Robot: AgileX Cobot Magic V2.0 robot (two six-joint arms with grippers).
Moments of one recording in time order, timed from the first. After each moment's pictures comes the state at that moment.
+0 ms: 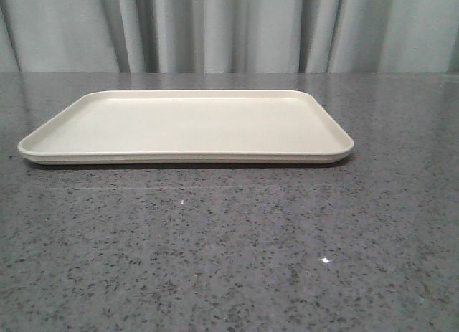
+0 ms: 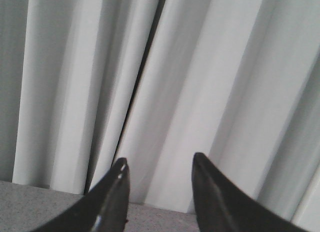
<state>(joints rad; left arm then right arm) -0.06 1.10 -1.59 0.18 1.27 0.00 0.10 0.77 -1.23 -0.15 0.44 -0.03</state>
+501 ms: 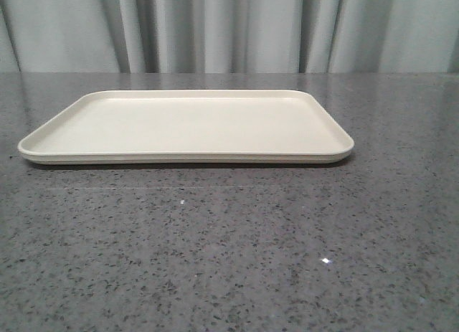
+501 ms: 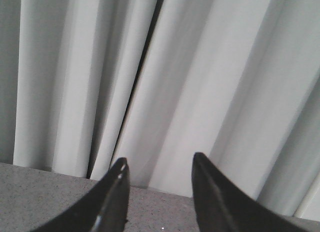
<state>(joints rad) -0.06 1.03 -1.27 0.17 1.27 0.00 0.10 0.84 -1.23 -0.15 0.44 -0.03</state>
